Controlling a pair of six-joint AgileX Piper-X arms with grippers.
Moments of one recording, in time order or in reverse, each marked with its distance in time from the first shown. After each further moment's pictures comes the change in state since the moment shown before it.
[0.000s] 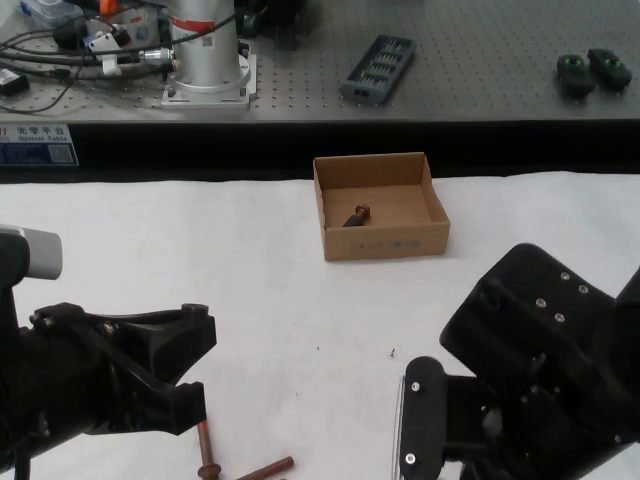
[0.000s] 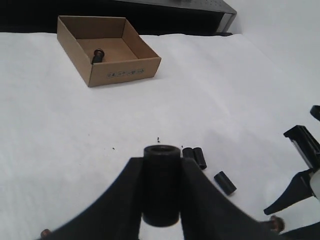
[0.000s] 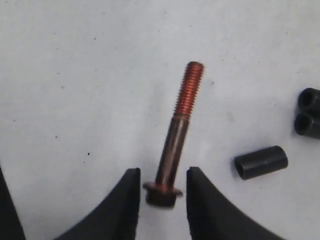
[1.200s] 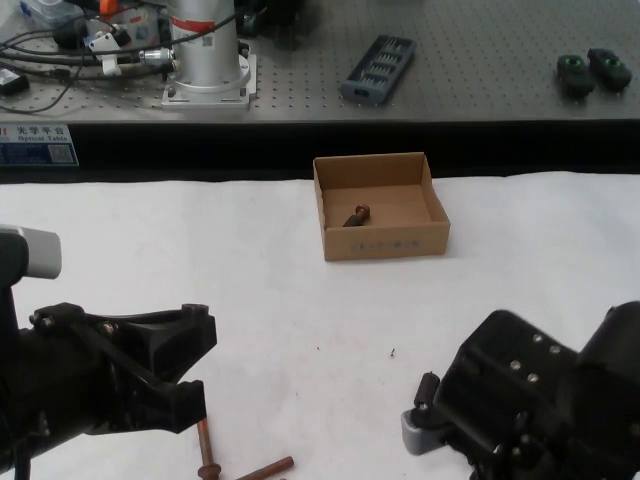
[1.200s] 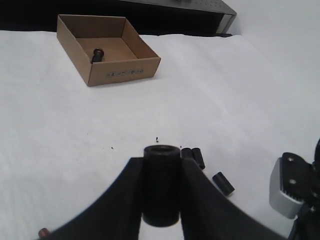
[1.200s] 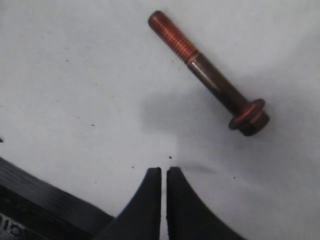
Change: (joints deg) left arm 0.0 0.0 0.0 0.0 0.0 -0.9; right arm 0.3 6.5 5.3 -3.5 -11.7 55.5
